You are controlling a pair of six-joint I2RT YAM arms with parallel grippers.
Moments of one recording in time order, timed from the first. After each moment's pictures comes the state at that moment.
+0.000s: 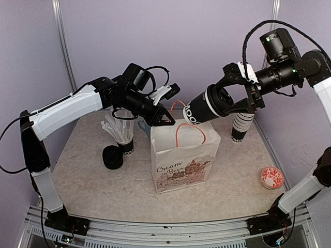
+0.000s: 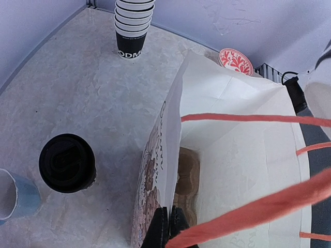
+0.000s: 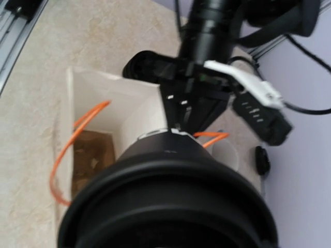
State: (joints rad) left arm -0.81 1.82 1.85 -0.76 0.44 0.11; right arm 0.69 1.47 2.15 -1.36 -0.48 -1.05
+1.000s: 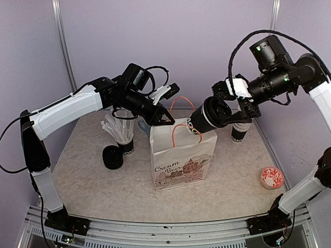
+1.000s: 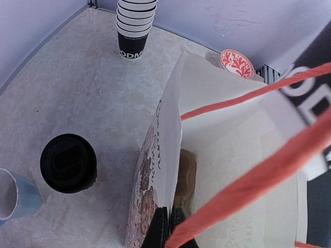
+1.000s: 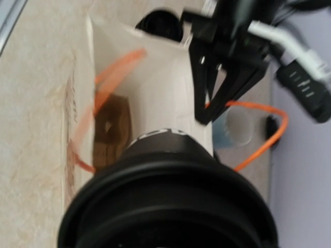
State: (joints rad) left arm -0.80 1.83 1.85 -0.75 0.44 0.11; right arm 0.80 1.42 2.05 -1.36 -0.29 -1.05
